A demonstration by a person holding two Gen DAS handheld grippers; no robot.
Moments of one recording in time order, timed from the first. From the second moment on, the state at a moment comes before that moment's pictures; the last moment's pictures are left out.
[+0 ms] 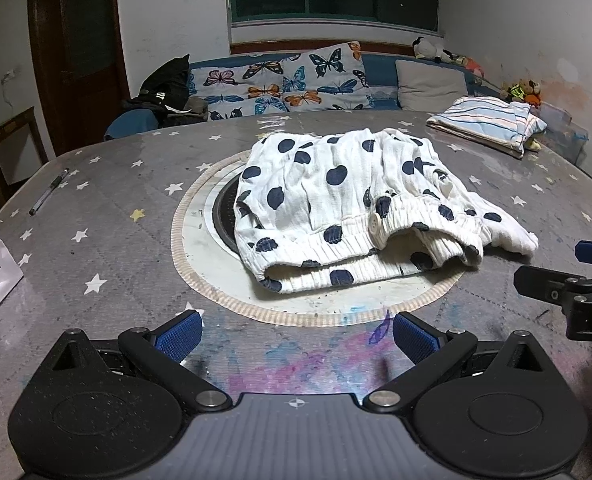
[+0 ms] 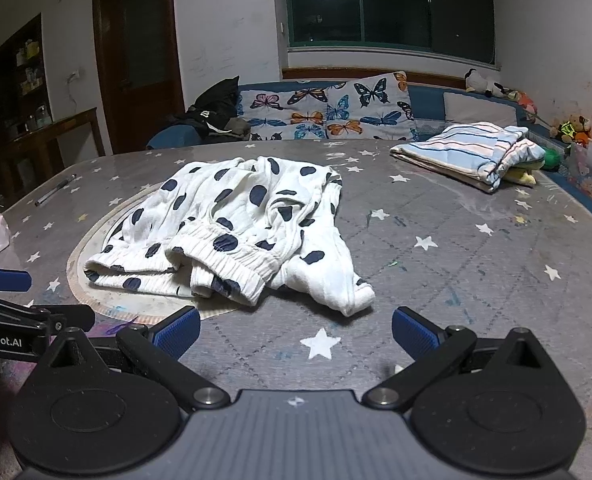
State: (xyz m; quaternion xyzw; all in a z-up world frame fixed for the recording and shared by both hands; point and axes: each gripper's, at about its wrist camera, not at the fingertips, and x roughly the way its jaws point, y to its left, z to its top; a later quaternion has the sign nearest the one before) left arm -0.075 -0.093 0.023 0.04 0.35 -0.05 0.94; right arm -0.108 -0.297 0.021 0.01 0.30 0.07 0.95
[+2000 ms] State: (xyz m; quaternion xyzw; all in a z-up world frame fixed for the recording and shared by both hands) left arm 0.013 -0.063 0.012 0.04 0.36 -0.10 0.92; right arm -0.042 -0.291 0.020 0.05 0.33 0.14 0.93
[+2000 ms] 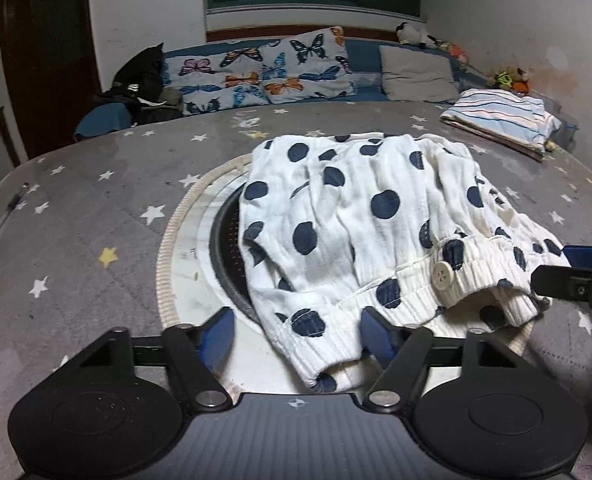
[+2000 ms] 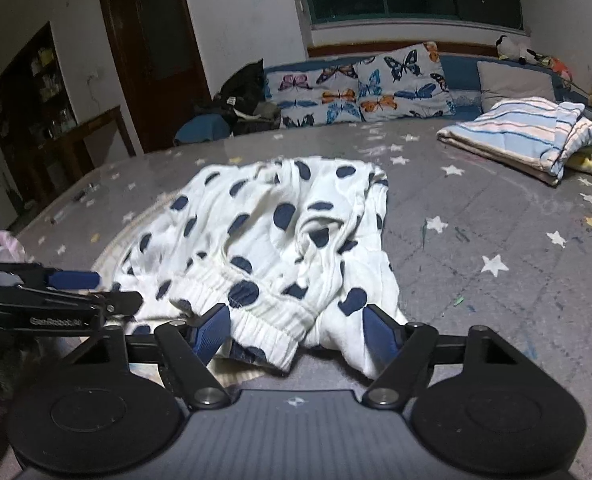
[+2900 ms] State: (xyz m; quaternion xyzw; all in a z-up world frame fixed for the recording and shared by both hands) left arm -0.011 -0.057 0.007 0.05 0.33 -0.12 0.93; right arm -0.047 -0.298 0.007 0.09 0.35 0.16 0.92
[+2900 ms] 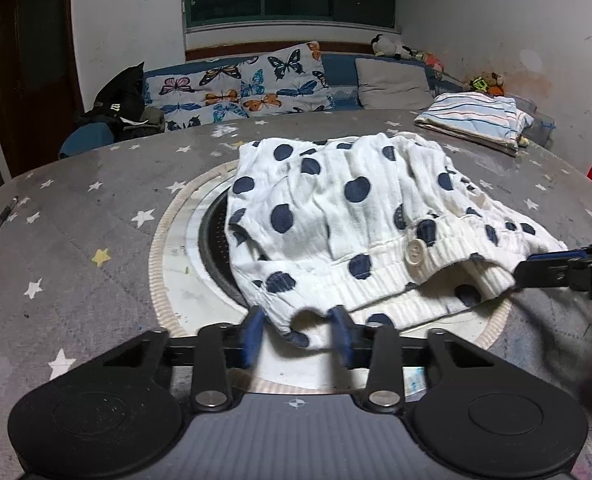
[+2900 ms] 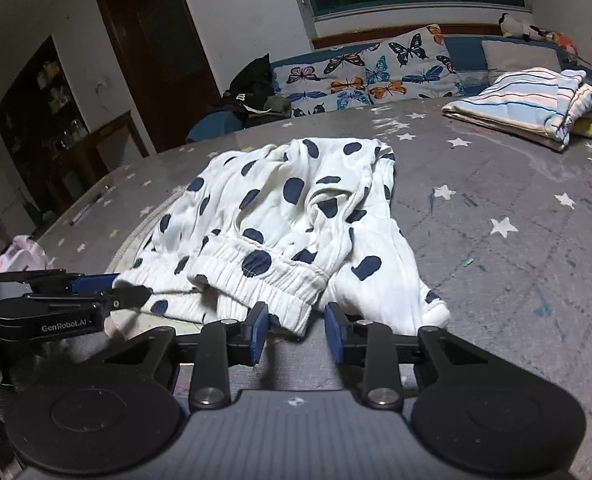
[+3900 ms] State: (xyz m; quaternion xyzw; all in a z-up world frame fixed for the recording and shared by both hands) left arm -0.103 -0.033 0.072 0.10 0.27 -0.18 0.94; right arm -0.125 -0.308 0.078 0.04 0.29 0.23 0.93
